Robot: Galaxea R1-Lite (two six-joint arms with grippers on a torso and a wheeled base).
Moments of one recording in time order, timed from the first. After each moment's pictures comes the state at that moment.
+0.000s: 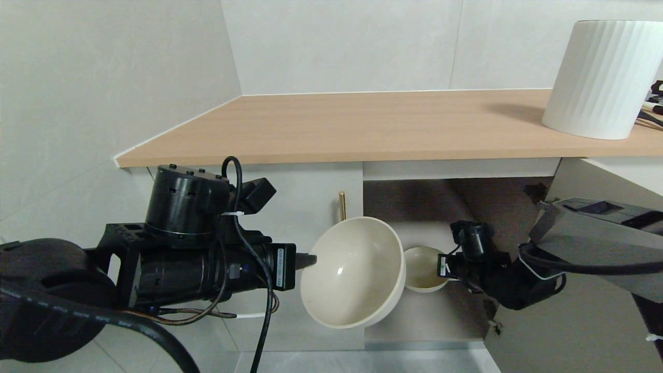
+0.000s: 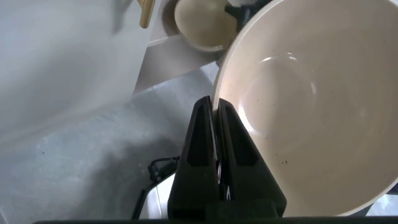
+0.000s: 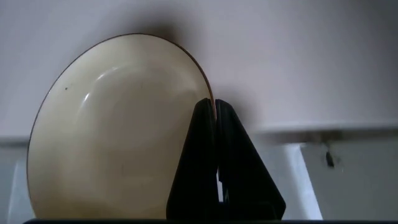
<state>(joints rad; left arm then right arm) -0.54 1.62 -0.83 -0.25 -0.23 -0.37 0.32 2.40 -1.05 -0.74 -0.23 0.31</state>
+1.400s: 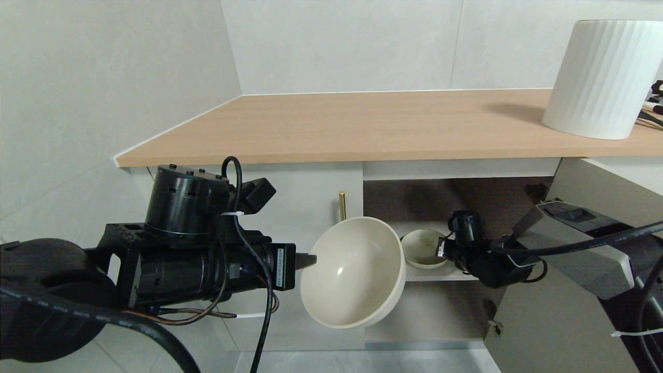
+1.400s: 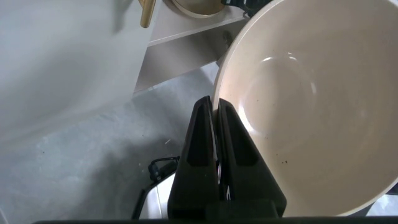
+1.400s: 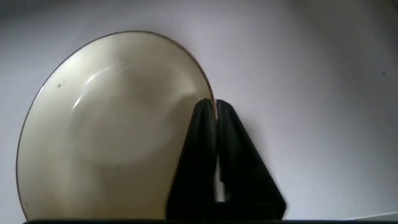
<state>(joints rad) -0.54 1.62 -0.83 -0.25 -0.23 -0.37 0.27 2.57 -1.36 -0.66 -0.32 0.35</state>
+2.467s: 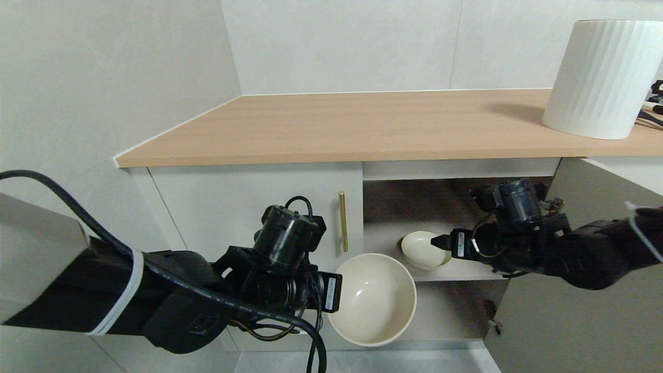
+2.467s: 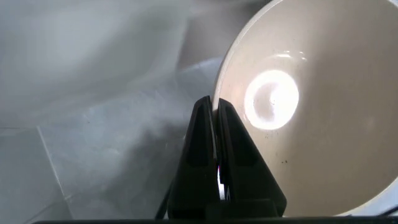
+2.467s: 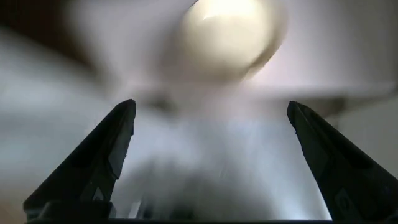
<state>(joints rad) -0.68 1.90 -0.90 -0.25 0.08 -0.37 0.43 1.89 -0.94 -0.31 -0.12 0.39</state>
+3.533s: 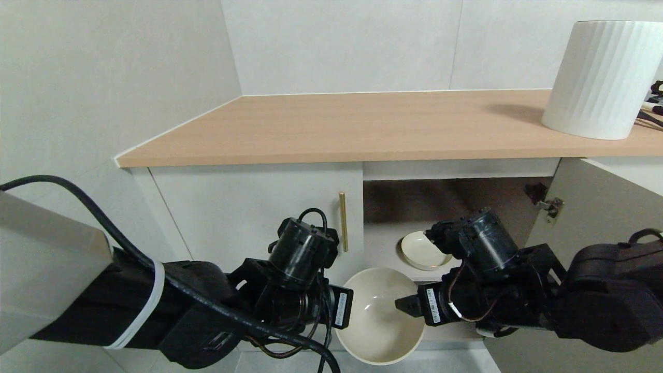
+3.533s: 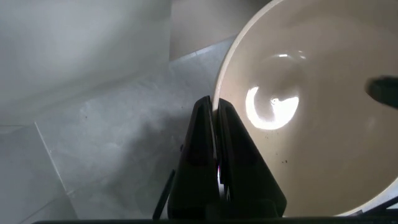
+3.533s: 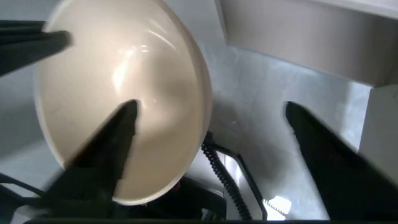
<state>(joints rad) -0.73 1.92 -0.89 -0.25 0.10 -0.37 0.73 1.81 -0.90 -0.12 -0.11 0.41</state>
